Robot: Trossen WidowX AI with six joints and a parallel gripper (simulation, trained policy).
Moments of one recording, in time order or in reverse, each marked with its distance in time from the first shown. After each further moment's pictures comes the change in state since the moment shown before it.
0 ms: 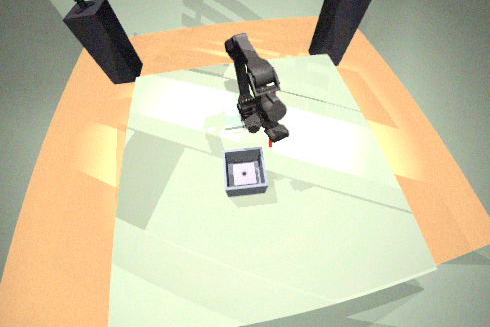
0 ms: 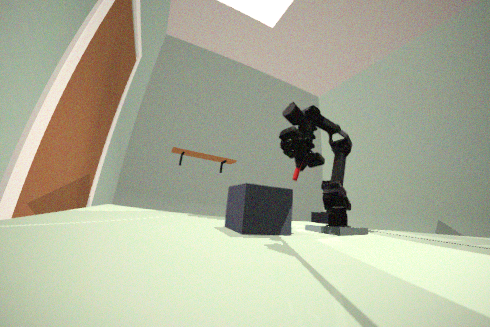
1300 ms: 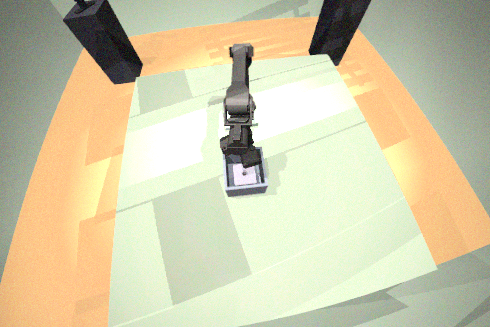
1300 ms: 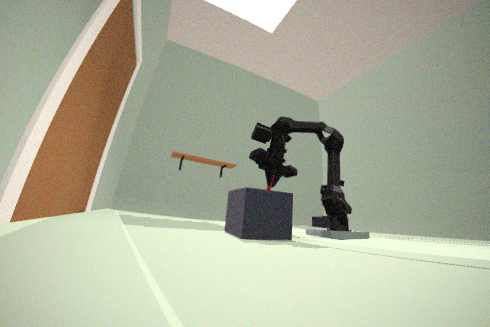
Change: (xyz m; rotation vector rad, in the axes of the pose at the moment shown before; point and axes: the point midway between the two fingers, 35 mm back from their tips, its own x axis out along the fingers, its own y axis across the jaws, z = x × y) arm 0.027 0.009 0.108 0.084 -0.074 -0.146
